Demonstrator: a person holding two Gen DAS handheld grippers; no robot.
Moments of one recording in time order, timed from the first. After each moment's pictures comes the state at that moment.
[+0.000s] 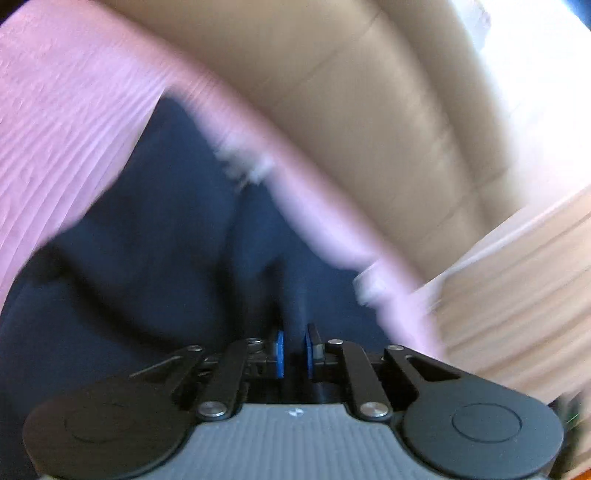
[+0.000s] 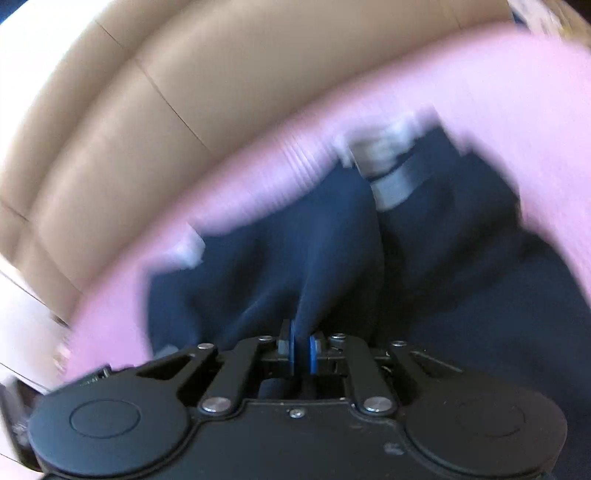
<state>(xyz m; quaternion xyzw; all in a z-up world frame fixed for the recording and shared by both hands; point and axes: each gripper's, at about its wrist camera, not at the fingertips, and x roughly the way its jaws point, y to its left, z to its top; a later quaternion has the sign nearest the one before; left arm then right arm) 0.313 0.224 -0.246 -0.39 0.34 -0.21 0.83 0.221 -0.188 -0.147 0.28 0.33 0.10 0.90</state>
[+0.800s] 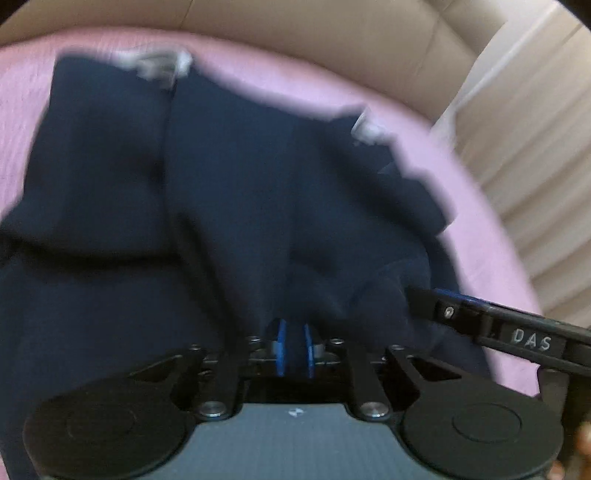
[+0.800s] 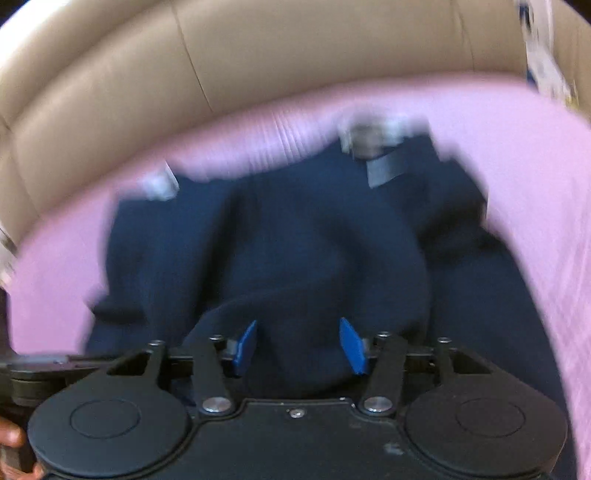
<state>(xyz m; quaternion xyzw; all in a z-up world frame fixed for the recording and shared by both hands) 0.302 0.162 -0.273 -0.11 0.51 -0.26 0.81 0.201 -0.141 -0.181 0.13 0.43 0.03 0.89</state>
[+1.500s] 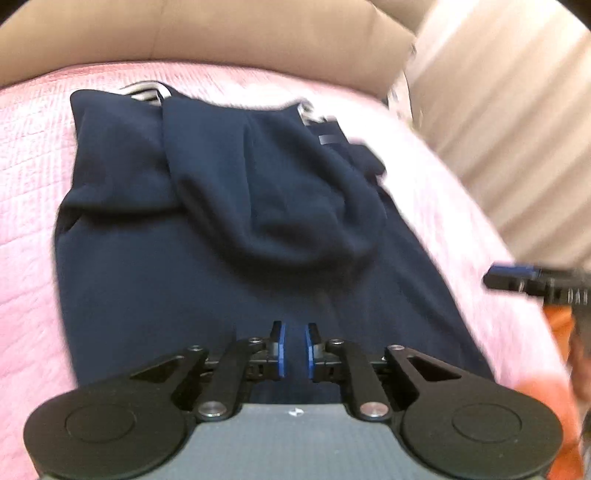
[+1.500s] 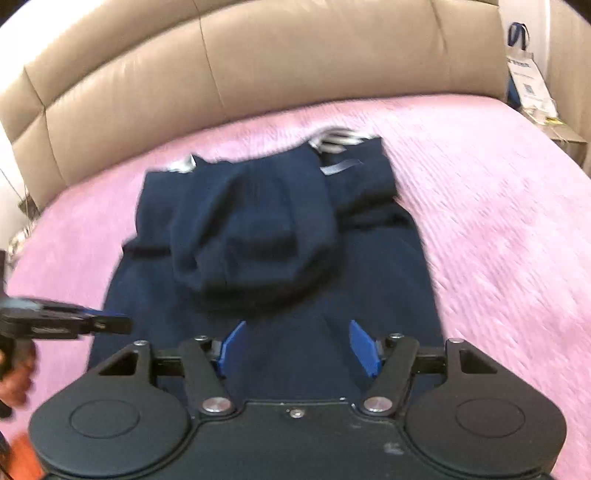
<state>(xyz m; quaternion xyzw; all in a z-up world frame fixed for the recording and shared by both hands) 0.187 0.204 -0.189 -0.04 0.50 -0.31 0.81 0.034 -0.205 -0.090 0.08 0.41 0.05 0.91</state>
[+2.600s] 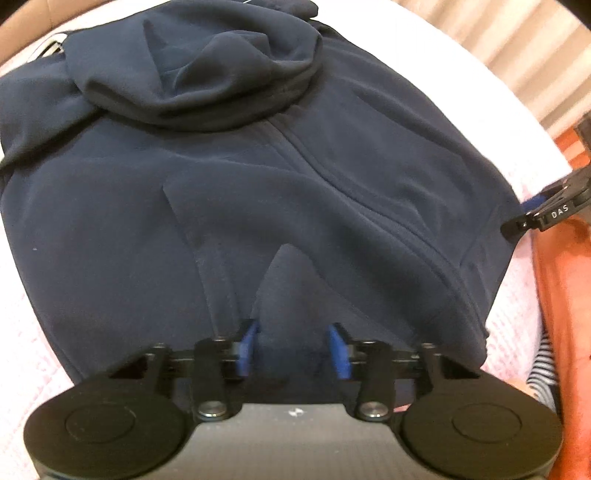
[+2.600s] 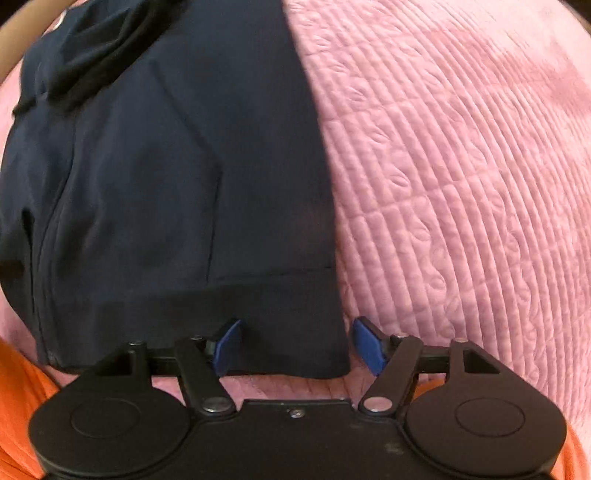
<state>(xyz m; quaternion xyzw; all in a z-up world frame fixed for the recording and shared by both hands) 0.137 0.163 -0.224 0.16 0.58 -0.36 0.72 -0.040 -0.284 -0.204 0.10 0.65 -0.01 0.76</state>
